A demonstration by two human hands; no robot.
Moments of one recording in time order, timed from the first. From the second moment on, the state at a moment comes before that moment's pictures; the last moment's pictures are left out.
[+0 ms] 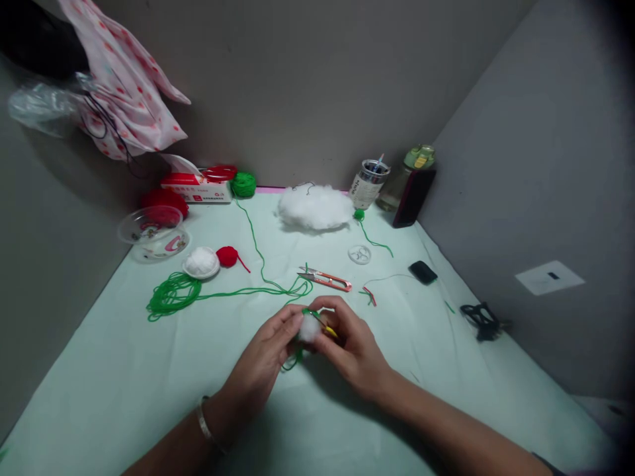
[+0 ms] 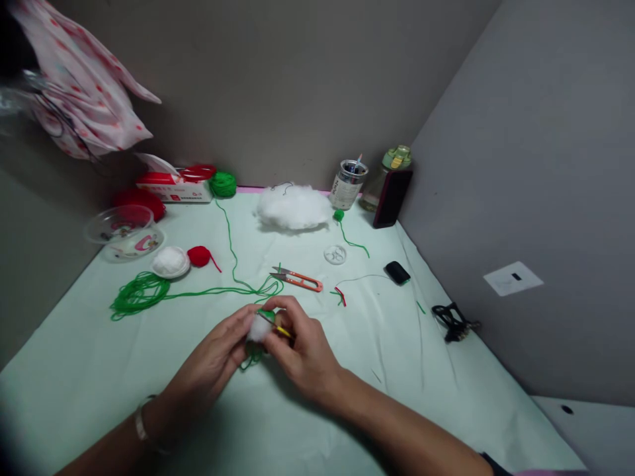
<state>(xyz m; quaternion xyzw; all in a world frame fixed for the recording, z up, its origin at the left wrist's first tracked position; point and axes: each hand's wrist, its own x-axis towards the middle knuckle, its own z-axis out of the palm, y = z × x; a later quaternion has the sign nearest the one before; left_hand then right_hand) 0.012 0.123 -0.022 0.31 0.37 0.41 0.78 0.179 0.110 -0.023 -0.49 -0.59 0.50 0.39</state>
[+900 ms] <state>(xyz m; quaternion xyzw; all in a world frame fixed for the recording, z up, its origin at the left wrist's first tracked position) 0.007 0.128 -0.028 0.47 0.46 0.38 0.65 0.199 0.116 0.015 -0.45 -0.55 0.62 0.34</state>
